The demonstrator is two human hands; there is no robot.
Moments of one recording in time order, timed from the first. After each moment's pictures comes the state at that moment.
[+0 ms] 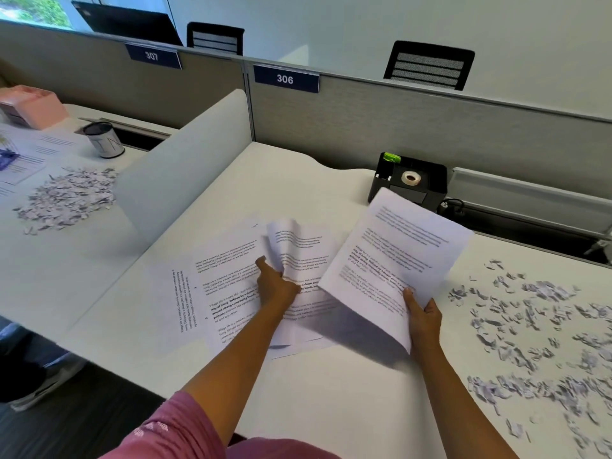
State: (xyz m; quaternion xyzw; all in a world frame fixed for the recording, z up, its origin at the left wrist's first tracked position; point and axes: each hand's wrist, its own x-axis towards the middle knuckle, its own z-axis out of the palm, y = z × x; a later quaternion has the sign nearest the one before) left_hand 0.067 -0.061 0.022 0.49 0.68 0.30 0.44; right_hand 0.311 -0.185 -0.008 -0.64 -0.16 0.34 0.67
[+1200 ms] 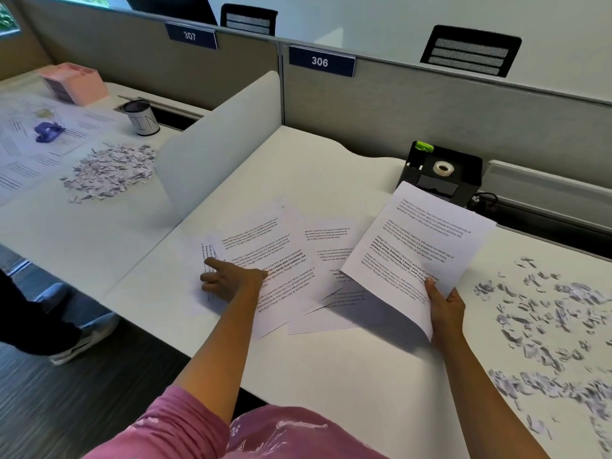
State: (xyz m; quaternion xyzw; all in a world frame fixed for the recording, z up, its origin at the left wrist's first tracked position) left_hand -0.032 -0.059 0.016 0.33 0.89 0.21 0.23; right_hand 0.310 -0.183 -0.012 -0.65 -0.17 0.36 0.65
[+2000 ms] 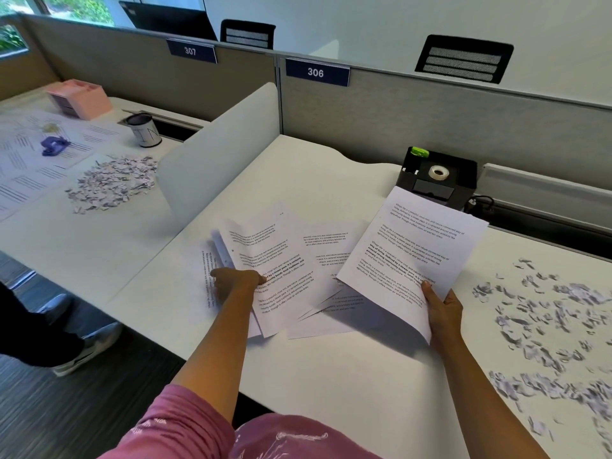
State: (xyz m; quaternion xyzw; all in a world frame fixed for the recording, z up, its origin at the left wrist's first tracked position) left_hand -0.034 -0.061 0.043 0.27 0.85 0.26 0.38; right_hand 0.310 -0.185 -0.011 -0.65 -0.19 0.36 0.64
